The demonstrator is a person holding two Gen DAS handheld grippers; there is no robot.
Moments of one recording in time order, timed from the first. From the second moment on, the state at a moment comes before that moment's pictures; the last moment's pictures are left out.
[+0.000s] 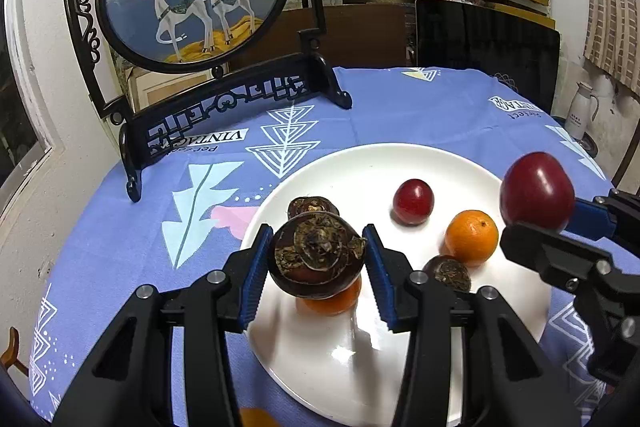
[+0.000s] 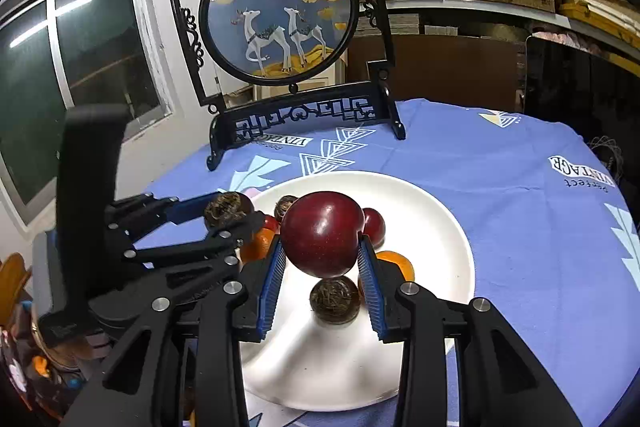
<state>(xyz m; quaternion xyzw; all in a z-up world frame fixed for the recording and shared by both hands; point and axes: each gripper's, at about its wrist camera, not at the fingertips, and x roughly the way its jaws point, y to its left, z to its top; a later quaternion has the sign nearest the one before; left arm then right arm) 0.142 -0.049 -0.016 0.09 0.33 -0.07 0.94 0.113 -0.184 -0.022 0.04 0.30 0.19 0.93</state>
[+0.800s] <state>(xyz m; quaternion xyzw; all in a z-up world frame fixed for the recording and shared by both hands) 0.149 -0.053 -0.027 0.10 0.32 -0.05 0.94 0.119 -0.178 -0.039 0.01 0.29 0.12 0.95</state>
